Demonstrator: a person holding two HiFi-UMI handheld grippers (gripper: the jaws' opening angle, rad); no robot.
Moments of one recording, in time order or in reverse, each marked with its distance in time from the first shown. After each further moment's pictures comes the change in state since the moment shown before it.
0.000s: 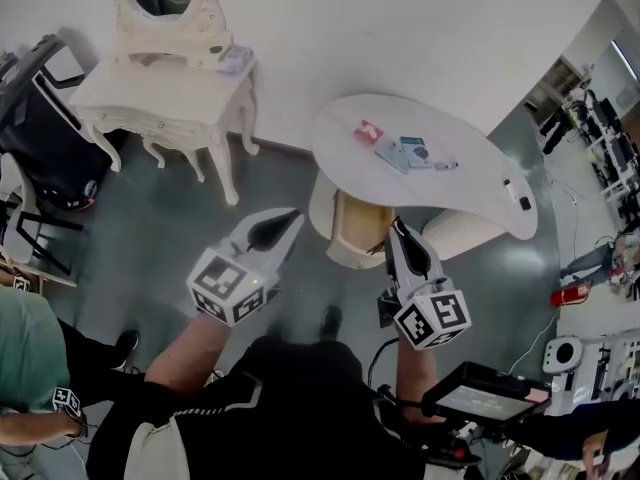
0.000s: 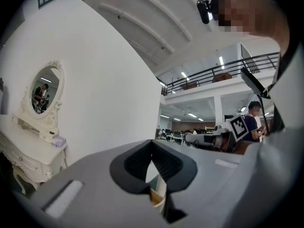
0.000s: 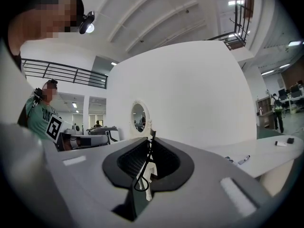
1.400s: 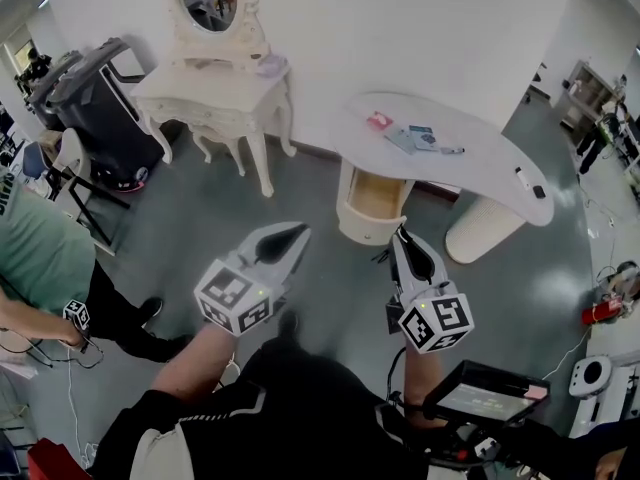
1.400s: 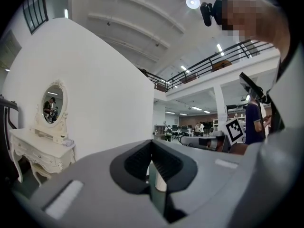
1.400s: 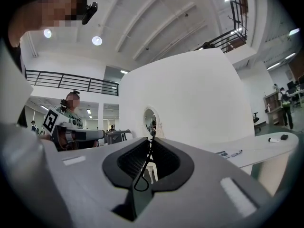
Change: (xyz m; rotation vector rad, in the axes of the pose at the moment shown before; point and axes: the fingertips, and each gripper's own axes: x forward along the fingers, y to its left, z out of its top) left arm -0.083 -0.230 -0.015 0.089 0.023 0.121; right arm -0.214 0.013 -0.016 0.010 -0.040 0.135
